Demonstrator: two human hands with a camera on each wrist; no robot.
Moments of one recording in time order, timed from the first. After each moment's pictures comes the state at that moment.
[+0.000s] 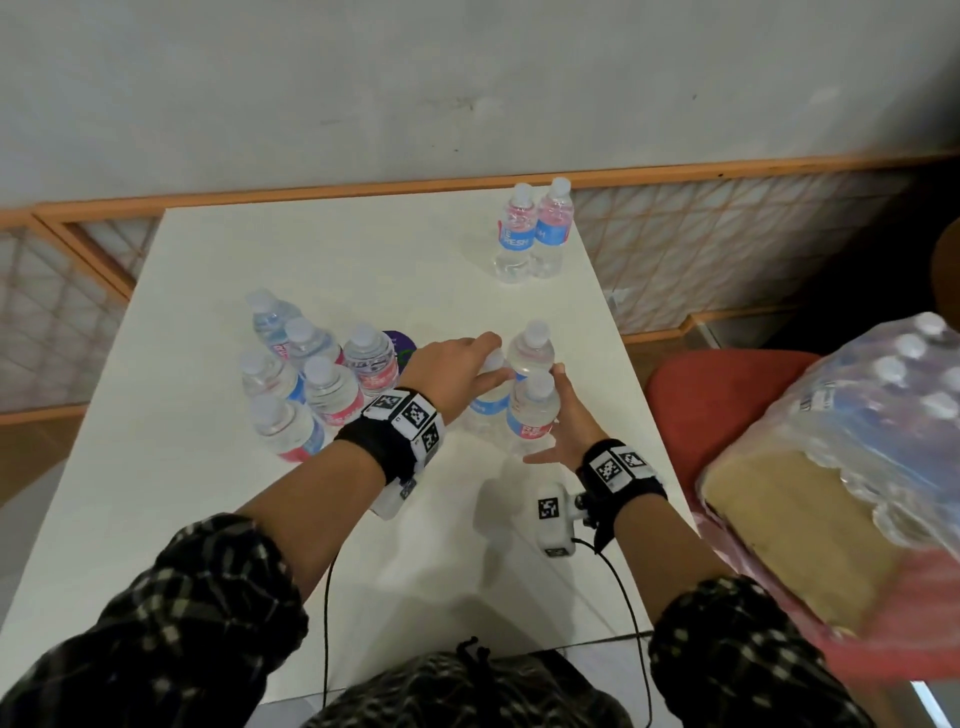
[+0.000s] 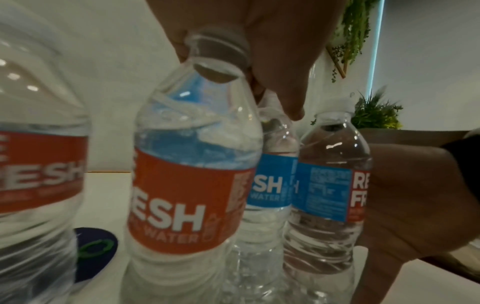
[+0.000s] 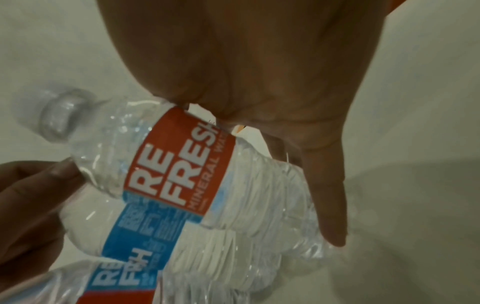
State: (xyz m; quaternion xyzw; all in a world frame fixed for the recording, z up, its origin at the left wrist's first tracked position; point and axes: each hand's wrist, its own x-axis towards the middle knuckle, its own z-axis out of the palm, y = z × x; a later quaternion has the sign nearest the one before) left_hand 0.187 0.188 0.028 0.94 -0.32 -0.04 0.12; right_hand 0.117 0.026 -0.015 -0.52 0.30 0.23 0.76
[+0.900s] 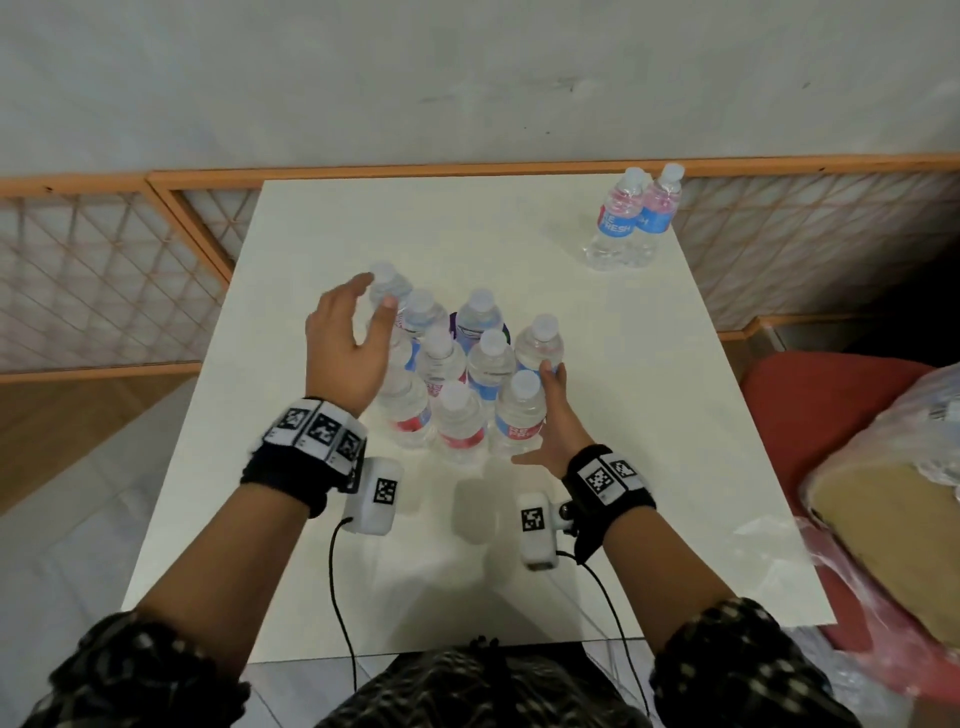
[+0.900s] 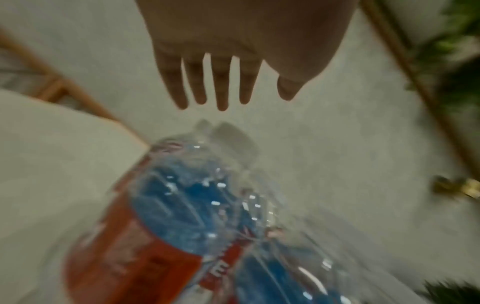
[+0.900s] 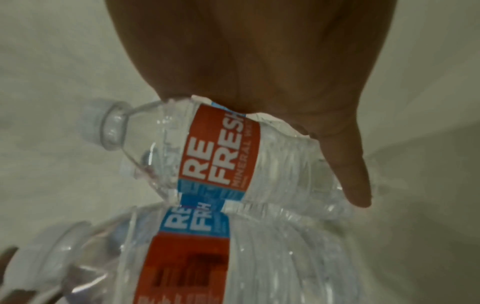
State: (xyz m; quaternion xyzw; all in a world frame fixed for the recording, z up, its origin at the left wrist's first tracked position) left_hand 0.192 0.385 0.029 0.87 -0.02 0.15 0.46; right_hand 0.128 0.166 -0.028 -0.56 0.28 0.19 0.75
